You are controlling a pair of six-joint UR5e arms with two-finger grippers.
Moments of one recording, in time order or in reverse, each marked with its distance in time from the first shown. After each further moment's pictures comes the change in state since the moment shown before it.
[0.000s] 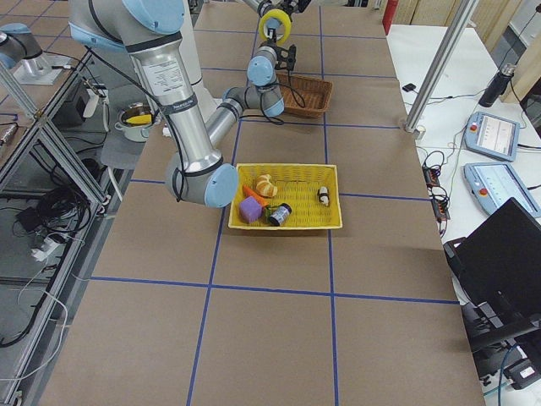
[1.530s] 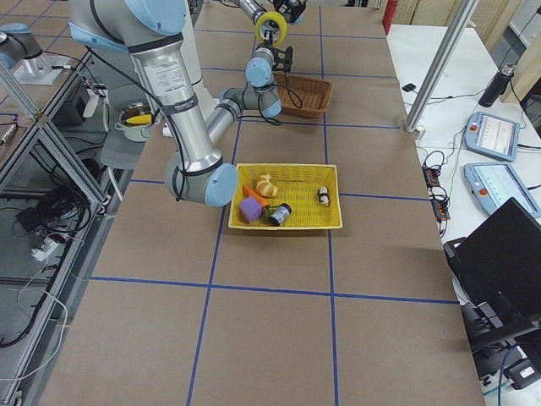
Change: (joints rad) left arm 0.123 -0.131 0.005 0.018 0.005 -0.001; right arm -0.028 0.005 -0.011 0.004 0.003 0.000
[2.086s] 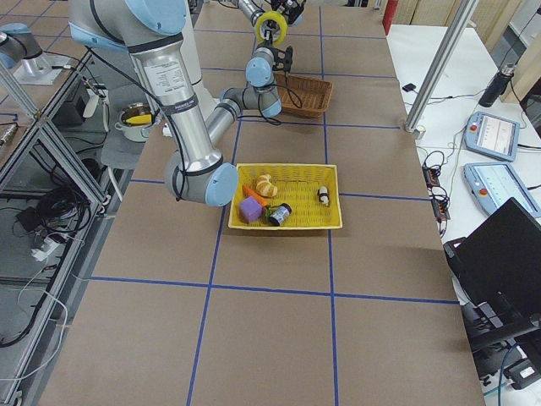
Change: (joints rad) left arm 0.022 -0.008 -0.002 0.002 0.000 0.000; right arm 0.000 0.001 0.000 0.000 0.000 0.002
